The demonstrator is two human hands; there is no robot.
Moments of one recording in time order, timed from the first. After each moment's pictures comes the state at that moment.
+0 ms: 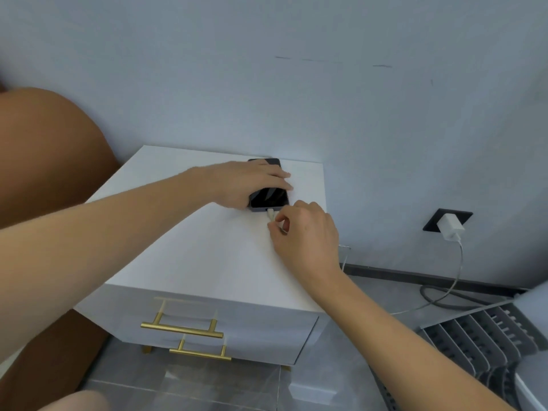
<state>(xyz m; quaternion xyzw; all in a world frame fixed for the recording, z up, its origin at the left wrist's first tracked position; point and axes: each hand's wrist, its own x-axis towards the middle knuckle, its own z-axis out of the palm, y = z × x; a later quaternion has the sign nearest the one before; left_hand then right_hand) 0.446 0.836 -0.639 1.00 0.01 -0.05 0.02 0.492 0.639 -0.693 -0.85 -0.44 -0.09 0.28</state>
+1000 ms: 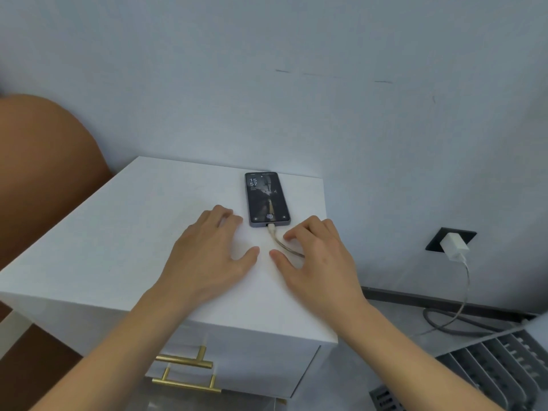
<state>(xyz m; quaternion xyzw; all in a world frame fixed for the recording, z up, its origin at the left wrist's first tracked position) 0.367 0.759 -0.701 0.93 0.31 0.17 0.08 0.511 0.613 -0.709 -0.81 -0.50 -0.08 0.30</state>
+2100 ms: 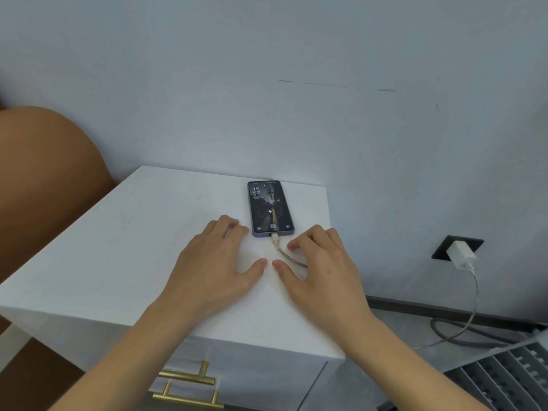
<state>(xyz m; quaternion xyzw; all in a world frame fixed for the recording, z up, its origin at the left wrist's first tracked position) 0.370 0.755 -0.699 0.93 0.31 0.17 0.08 0.511 0.614 -0.709 -0.81 -0.50 -0.10 0.29</state>
